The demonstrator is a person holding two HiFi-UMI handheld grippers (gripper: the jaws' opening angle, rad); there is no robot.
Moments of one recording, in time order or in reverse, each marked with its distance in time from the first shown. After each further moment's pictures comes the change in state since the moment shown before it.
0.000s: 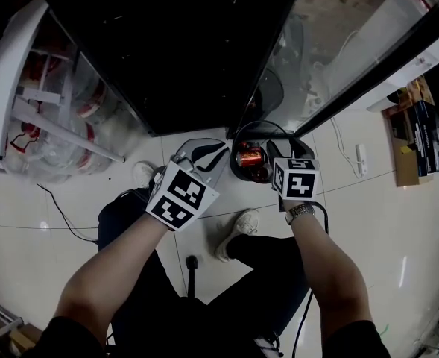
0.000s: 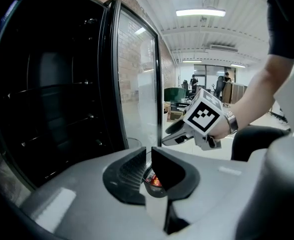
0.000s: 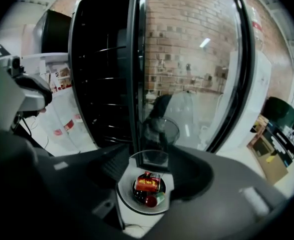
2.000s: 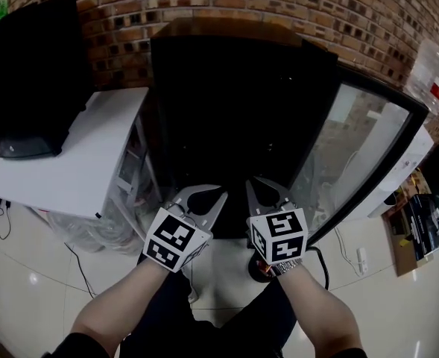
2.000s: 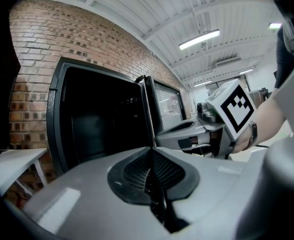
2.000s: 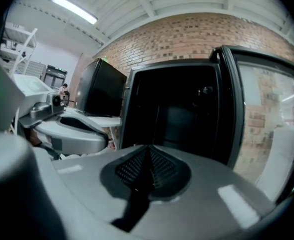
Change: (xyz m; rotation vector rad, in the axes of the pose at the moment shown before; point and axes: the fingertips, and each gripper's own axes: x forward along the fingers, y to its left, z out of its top) left arm -0.198 0.119 0.175 0.060 -0.357 0.282; right arm -0.166 0.193 0.321 -0.255 -0.587 0.280
